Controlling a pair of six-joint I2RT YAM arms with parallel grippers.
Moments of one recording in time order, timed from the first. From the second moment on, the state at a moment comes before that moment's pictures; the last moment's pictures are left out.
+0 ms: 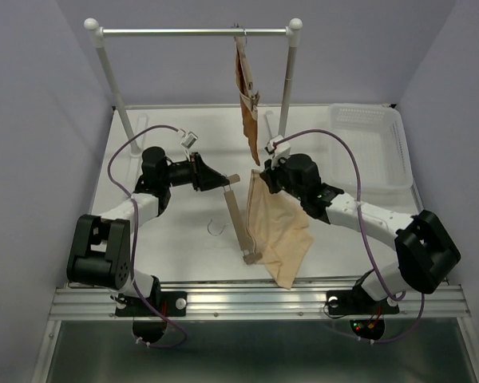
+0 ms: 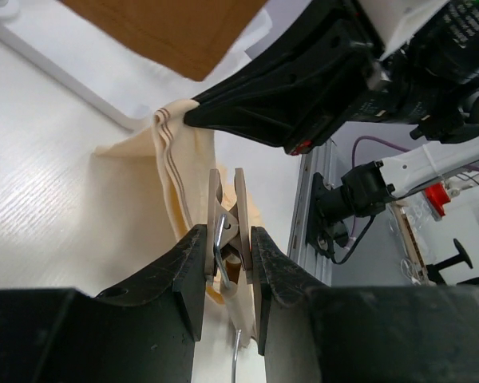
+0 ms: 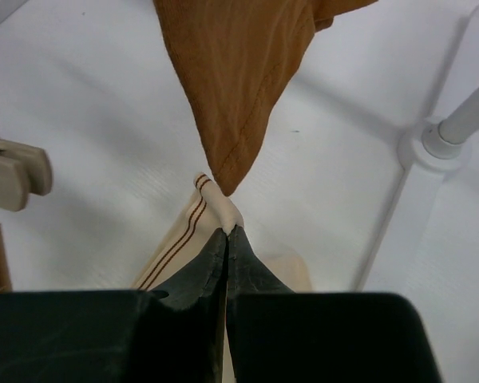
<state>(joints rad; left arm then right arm) -0.17 1.48 0.69 0.62 1.13 -0.64 0.69 1.45 0.88 0.26 0.02 0.05</state>
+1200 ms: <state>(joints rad) -0.18 1.55 0.69 0.71 1.18 -0.72 0.68 1.39 0.86 0.16 -0.47 -0.18</state>
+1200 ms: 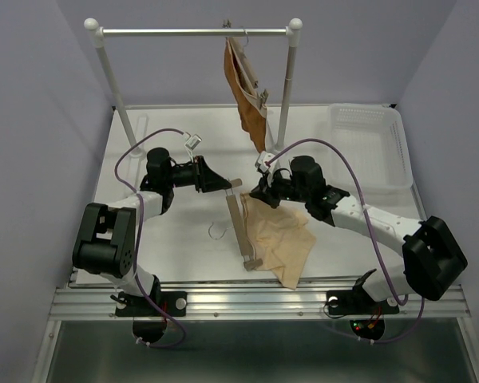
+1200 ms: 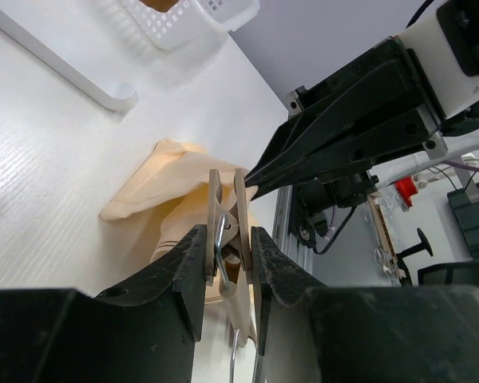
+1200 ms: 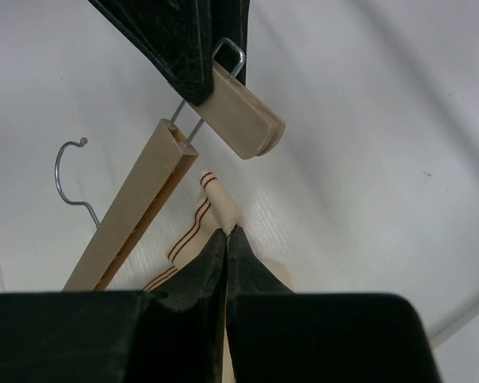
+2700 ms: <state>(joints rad) -0.20 1.54 0.69 0.72 1.19 -0.71 0.68 1.39 0.86 0.24 -0.40 -0.09</state>
